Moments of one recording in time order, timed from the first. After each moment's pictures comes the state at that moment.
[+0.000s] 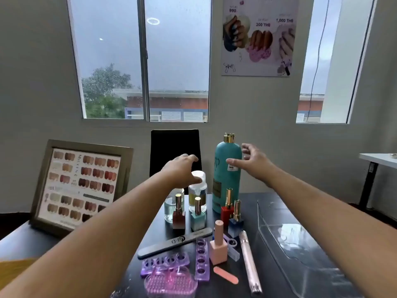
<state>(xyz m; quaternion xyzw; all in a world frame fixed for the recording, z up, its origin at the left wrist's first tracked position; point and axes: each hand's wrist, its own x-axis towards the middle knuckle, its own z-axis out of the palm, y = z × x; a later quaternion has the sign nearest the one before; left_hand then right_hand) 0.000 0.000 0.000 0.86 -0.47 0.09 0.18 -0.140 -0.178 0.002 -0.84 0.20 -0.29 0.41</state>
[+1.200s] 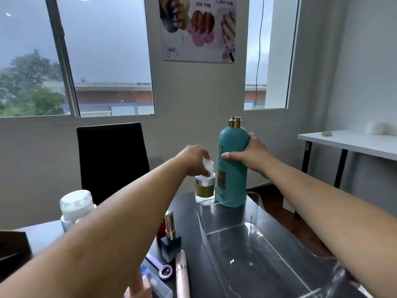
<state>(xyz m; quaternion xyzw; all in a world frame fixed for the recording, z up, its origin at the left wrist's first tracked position) -0.048 -0.213 -0.010 0.78 -0.61 0.06 0.16 -0.205 -0.312 -0.015 -0.79 0.35 -0.39 0.32</state>
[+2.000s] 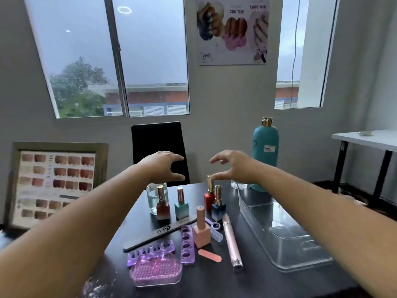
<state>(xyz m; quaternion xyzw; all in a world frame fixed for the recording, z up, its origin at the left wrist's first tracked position) -0.003 0.005 0.001 0.84 -0.53 0.10 0.05 -0.181 -0.153 -0.008 -0.96 0.16 -0.17 0.13</state>
